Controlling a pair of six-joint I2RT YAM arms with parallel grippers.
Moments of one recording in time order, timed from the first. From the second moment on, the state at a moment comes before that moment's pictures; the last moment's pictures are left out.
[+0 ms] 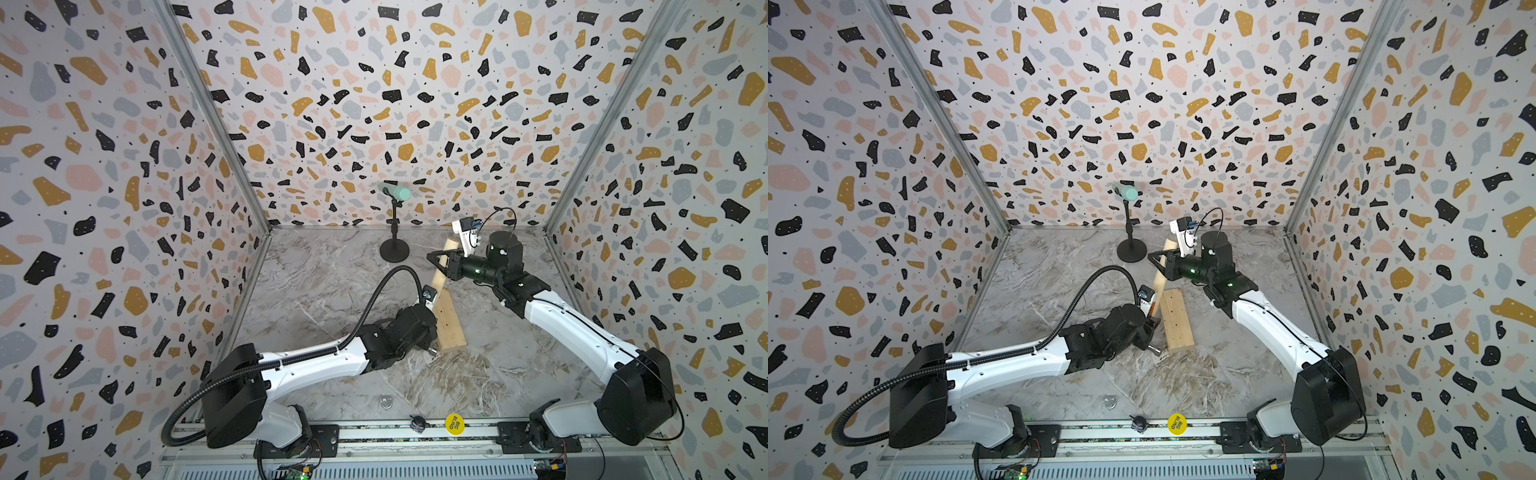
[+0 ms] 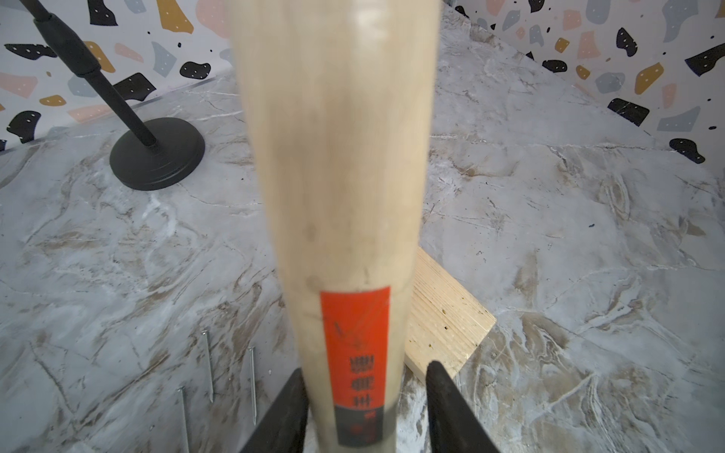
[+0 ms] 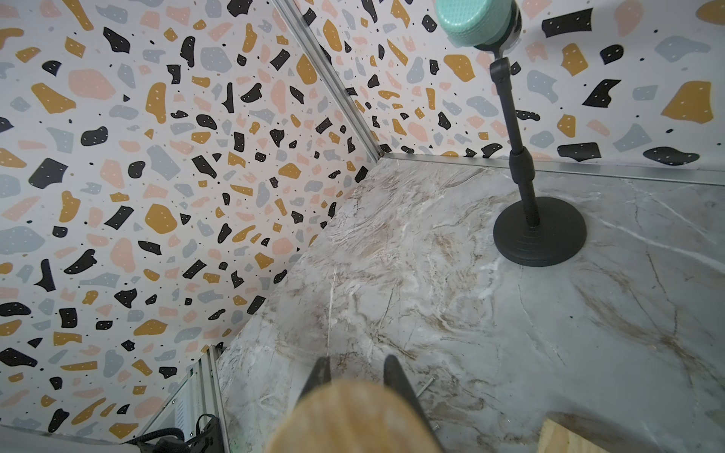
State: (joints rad) left arm -1.06 1.43 0.95 -0.17 -0.37 -0.30; right arm 0.49 1.39 1.11 0.04 -0.56 0.44
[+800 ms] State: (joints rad) left arm -1.03 1.44 0.95 -0.17 -0.32 -0.31; right arm 0.51 1.38 1.11 0.02 -0.54 0.42
